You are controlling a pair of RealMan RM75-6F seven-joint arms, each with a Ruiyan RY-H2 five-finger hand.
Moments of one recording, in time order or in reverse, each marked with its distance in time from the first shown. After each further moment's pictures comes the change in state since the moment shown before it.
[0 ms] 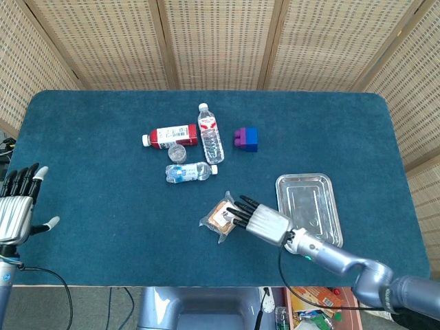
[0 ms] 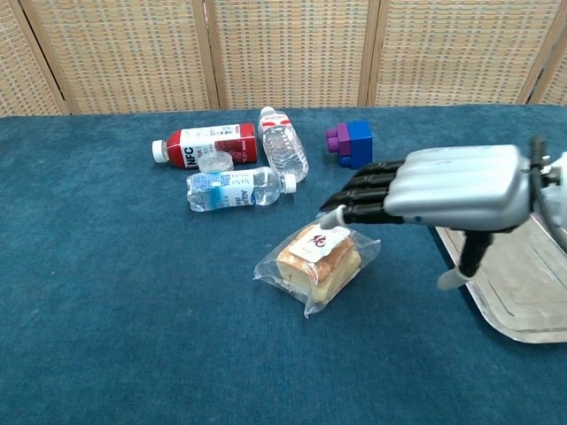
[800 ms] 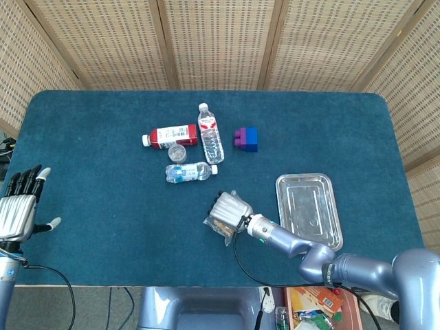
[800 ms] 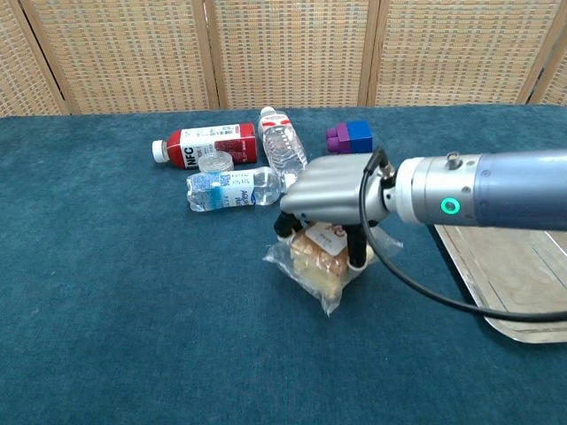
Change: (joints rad) left arm -0.009 -0.005 -0.035 0.008 -0.064 -0.097 0.018; right arm 0.183 -0.234 0.091 0.146 0.313 -0.133 -0.192
